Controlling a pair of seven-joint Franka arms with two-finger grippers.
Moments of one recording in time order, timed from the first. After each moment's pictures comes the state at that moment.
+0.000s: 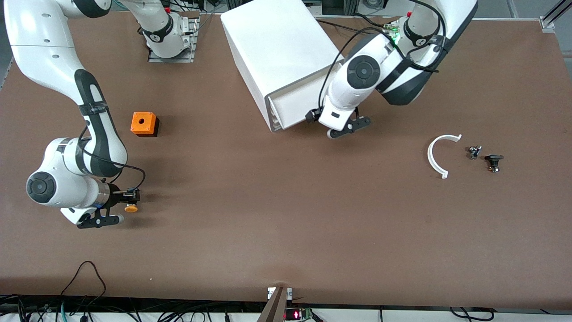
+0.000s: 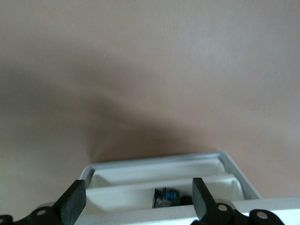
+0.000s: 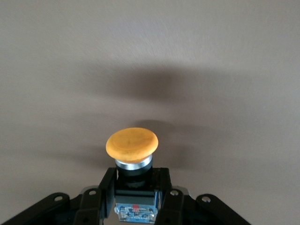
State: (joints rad) left arm 0.10 0.36 -0.84 -1.92 0.02 2.06 -1.15; right arm -0.06 0.77 0.05 -1.47 -0.02 2.13 -0.13
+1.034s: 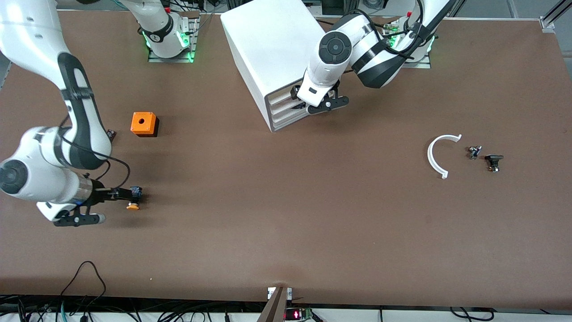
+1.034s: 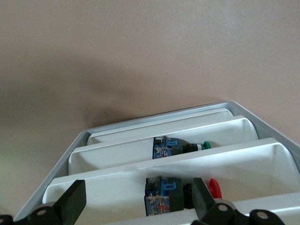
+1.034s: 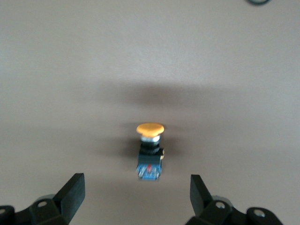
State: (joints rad) left arm 0.10 0.35 -0.96 -1.97 0.02 2.05 -1.17; right arm -0.08 0.60 0.06 -1.46 -0.02 2.02 -0.09
